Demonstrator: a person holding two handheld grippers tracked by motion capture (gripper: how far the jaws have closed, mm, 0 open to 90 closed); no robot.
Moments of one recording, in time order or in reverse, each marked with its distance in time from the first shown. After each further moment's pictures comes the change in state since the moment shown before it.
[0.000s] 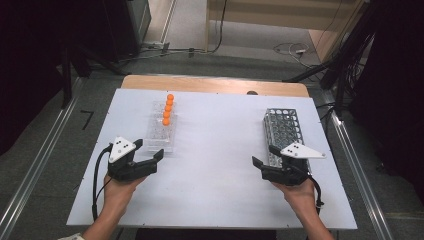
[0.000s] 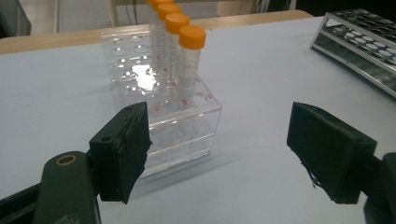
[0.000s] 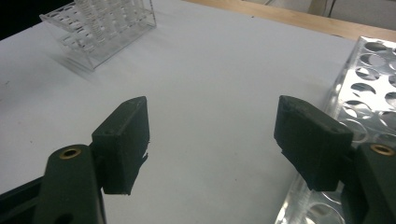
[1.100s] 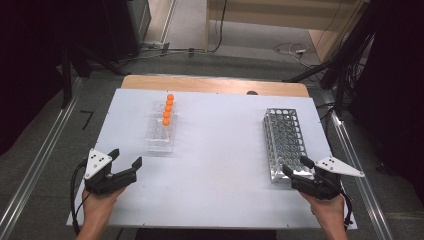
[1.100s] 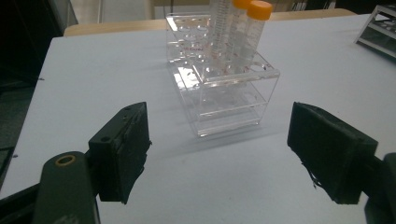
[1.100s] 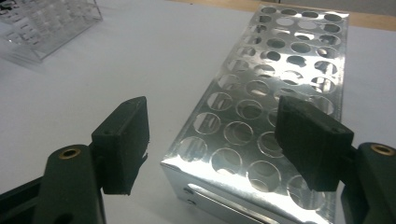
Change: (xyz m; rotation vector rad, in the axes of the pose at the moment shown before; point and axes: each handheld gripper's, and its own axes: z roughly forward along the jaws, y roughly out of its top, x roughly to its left) left arm 0.027 -0.027 -0.032 -0.011 0.117 -0.031; right arm -0.039 -0.038 -0.051 -0.015 -0.136 0.084
